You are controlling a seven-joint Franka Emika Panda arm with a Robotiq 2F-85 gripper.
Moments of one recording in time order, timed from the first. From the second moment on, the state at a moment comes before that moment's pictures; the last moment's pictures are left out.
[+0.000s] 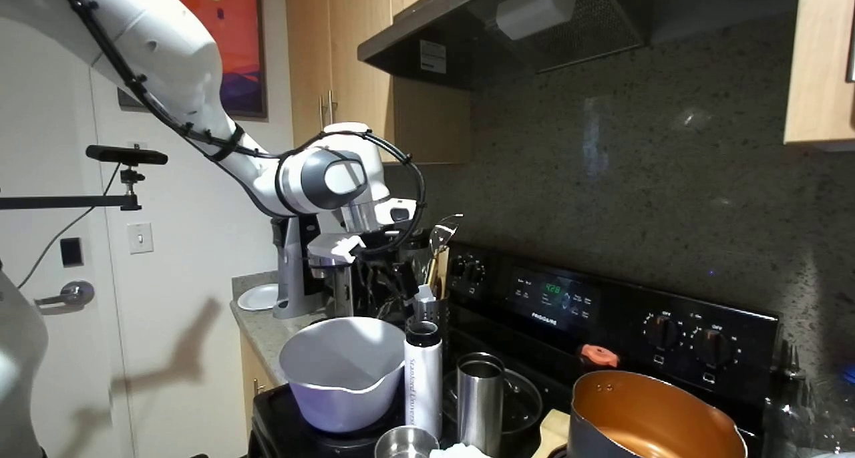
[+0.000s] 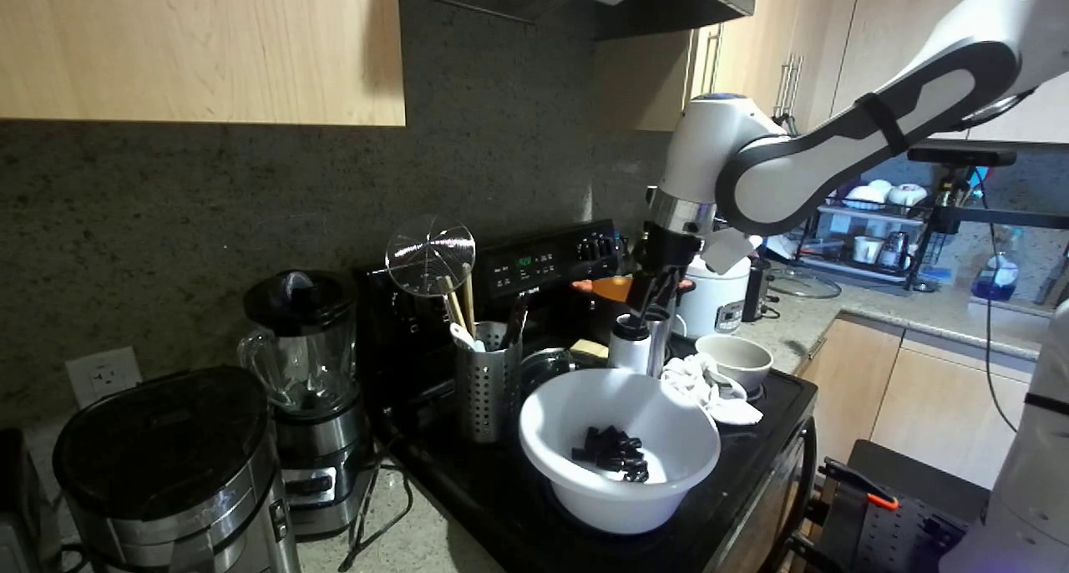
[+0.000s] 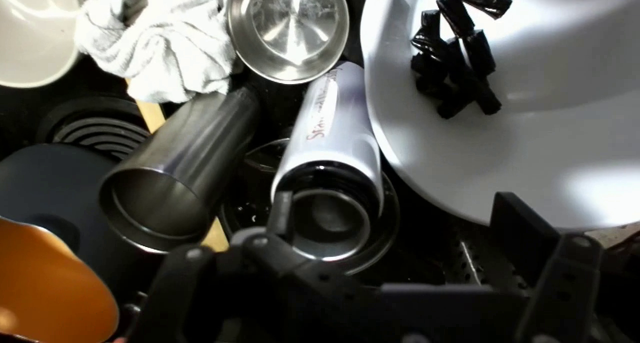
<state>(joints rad) 0.02 -0.25 0.15 -2.49 -0.13 2.46 0.21</state>
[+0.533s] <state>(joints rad) 0.05 -0.07 0.16 -2.38 -0.15 2.54 0.22</state>
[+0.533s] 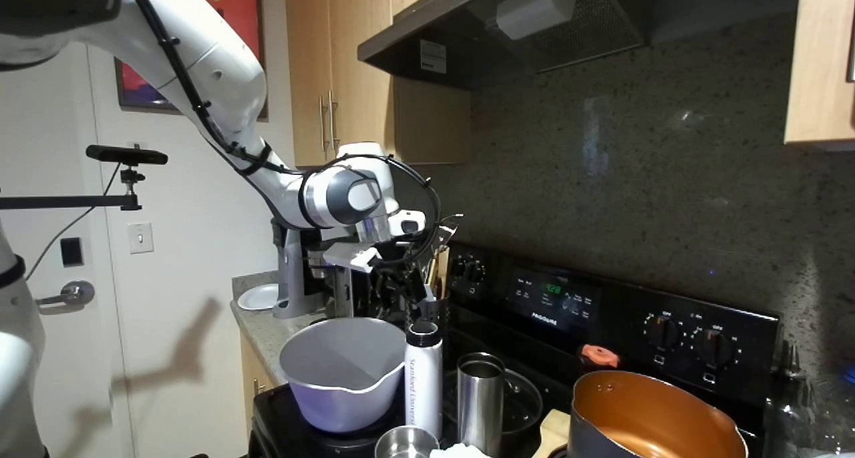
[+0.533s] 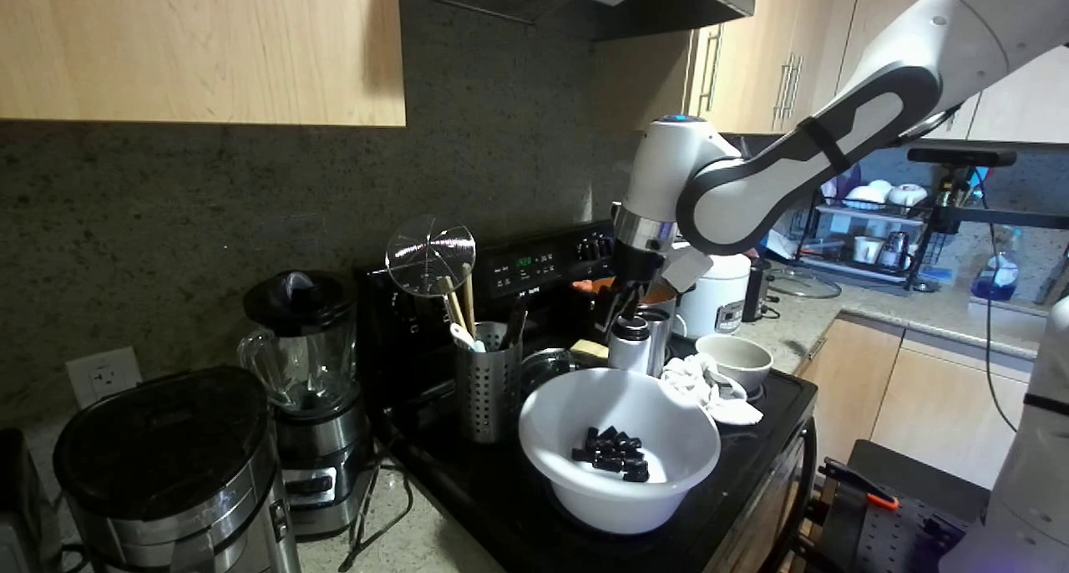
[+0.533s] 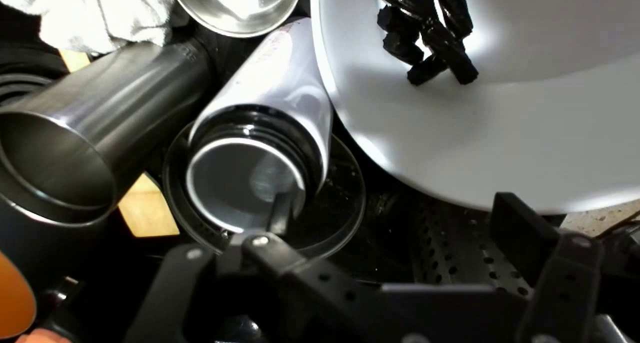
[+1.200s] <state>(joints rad) 0.05 -0.03 0.13 -2.33 -0.28 2.53 0.31</state>
